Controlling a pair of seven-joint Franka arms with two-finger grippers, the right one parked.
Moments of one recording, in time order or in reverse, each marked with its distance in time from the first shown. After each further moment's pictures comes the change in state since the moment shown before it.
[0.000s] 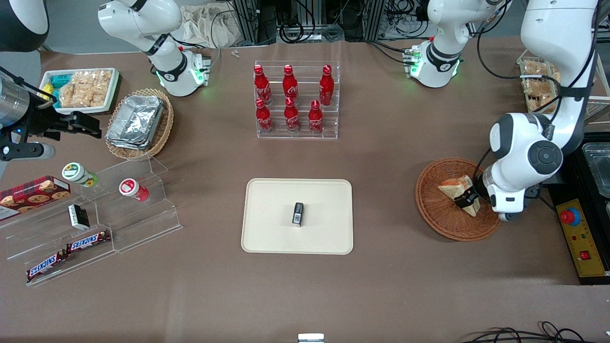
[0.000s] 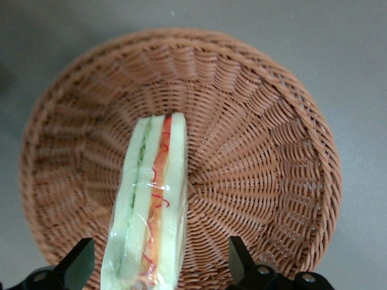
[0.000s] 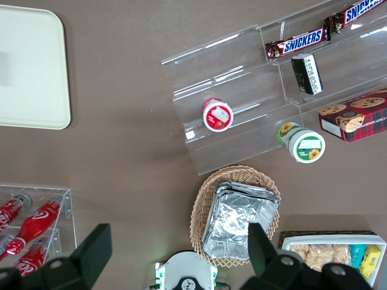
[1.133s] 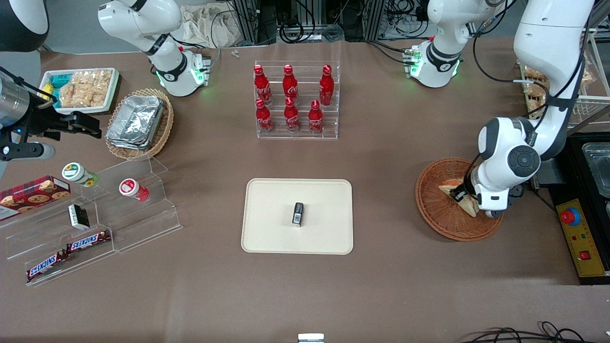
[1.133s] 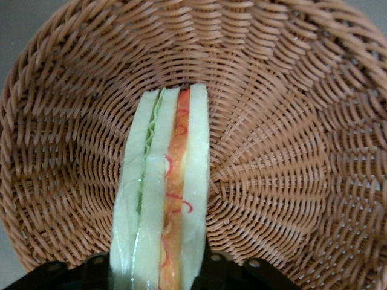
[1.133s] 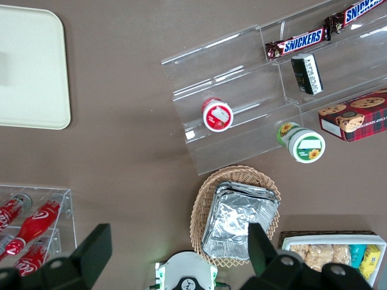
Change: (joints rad) arm -0.004 0.049 -0.001 -0.098 0.043 0.128 -0.047
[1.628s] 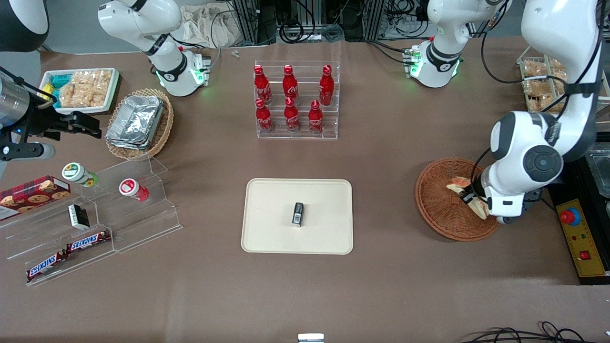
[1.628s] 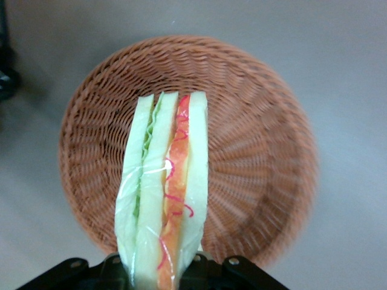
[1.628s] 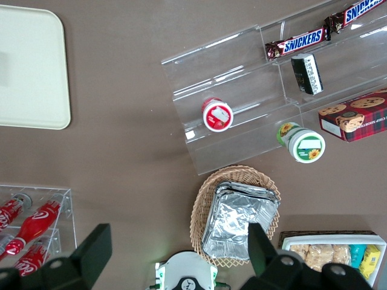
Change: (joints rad) arm -0.012 -0.057 -0.079 0.302 0.011 -0.419 0.000
